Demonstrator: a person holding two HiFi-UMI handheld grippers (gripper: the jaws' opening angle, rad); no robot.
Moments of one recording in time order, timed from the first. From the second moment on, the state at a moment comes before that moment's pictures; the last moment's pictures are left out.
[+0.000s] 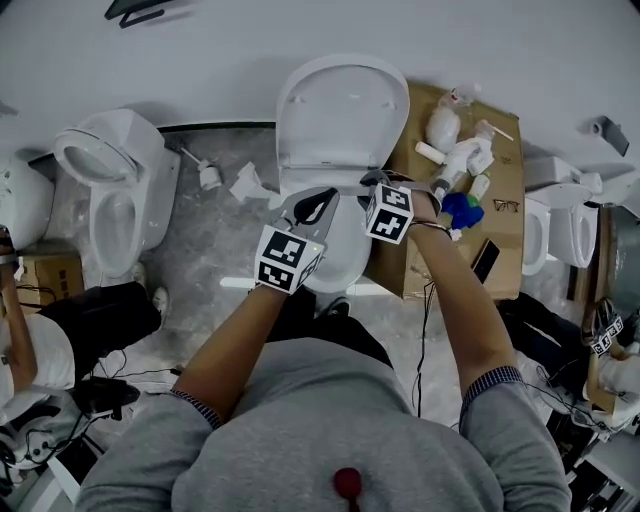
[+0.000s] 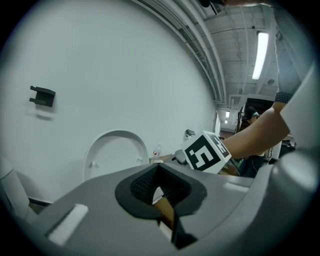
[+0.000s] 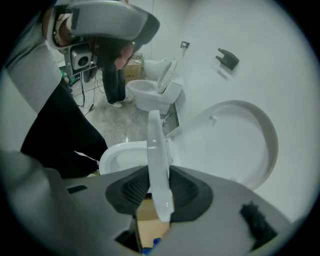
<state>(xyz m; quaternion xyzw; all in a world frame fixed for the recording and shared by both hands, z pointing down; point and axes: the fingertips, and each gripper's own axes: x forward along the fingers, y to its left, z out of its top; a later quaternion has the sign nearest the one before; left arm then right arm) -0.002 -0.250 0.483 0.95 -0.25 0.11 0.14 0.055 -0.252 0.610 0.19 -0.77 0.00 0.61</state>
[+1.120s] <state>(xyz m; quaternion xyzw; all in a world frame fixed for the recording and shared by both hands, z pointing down) -0.012 -0.148 0.529 0.93 -0.30 0.13 0.17 0.023 -0.138 0.663 0.13 -0.79 0.02 0.60</state>
